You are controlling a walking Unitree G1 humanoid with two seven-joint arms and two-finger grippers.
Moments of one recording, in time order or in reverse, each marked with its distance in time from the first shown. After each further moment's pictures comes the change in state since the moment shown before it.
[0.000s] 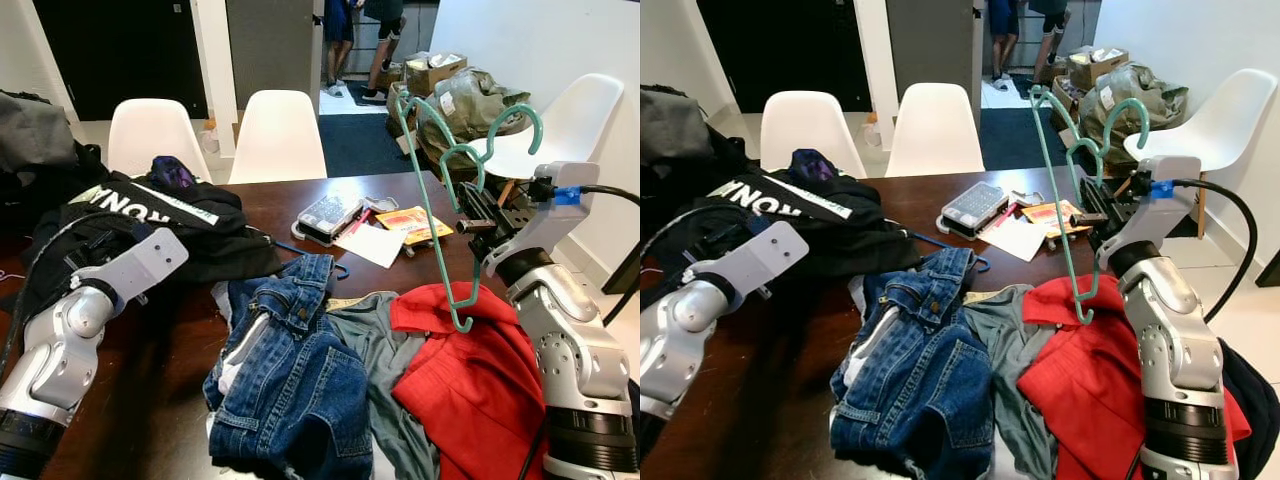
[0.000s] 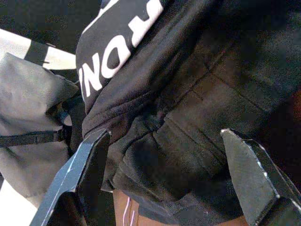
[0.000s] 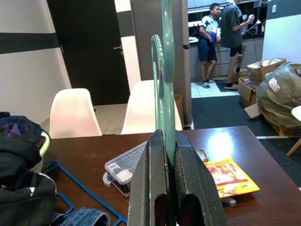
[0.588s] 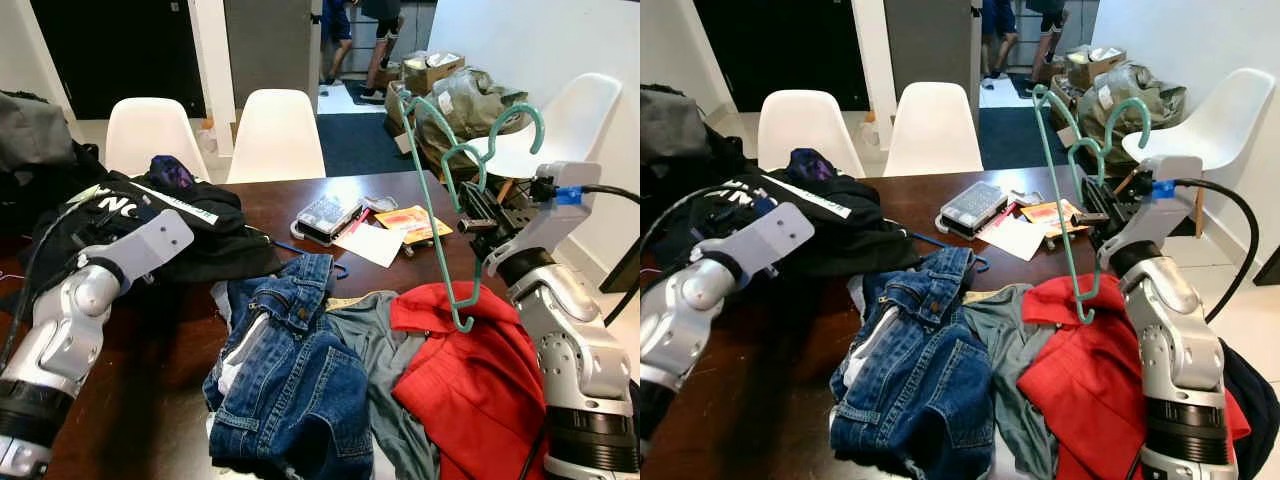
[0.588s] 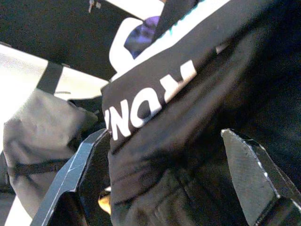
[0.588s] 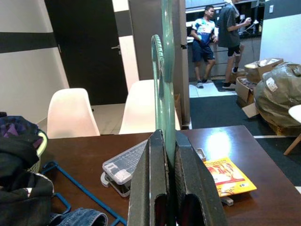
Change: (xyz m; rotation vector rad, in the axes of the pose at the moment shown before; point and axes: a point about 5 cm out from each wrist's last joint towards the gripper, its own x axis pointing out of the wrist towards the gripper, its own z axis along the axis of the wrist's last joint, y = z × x) left arm 0.016 0.015 0.021 0.023 -0.095 0.041; right arm 0.000 -0.001 0.001 -0.001 0.001 -0.004
